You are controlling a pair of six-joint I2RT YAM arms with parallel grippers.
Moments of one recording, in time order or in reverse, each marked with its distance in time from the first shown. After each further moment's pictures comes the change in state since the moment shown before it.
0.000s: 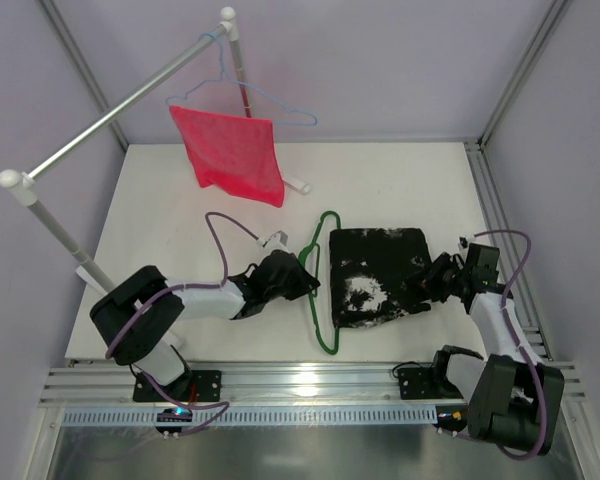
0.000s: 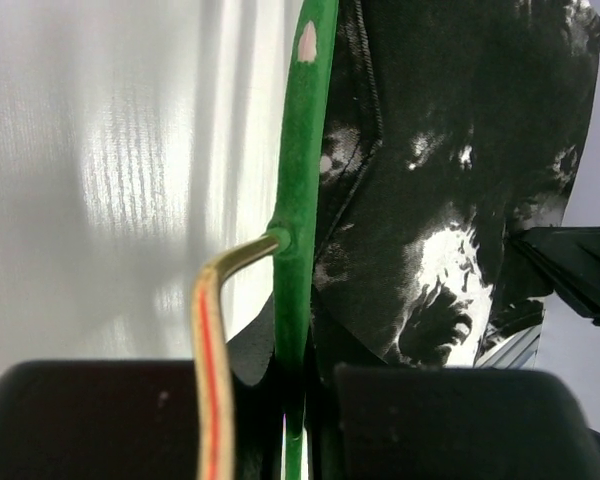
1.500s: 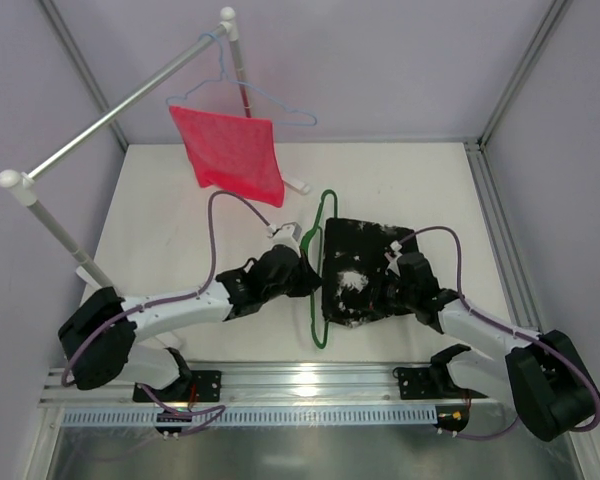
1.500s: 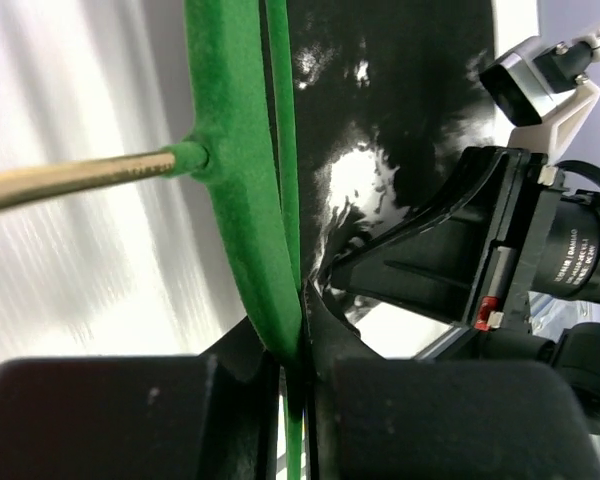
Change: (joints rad) left arm -0.083 -0.206 0.102 -0.256 -0.041 0.237; right arm 0.683 0.040 -0.136 0.374 0.097 0.277
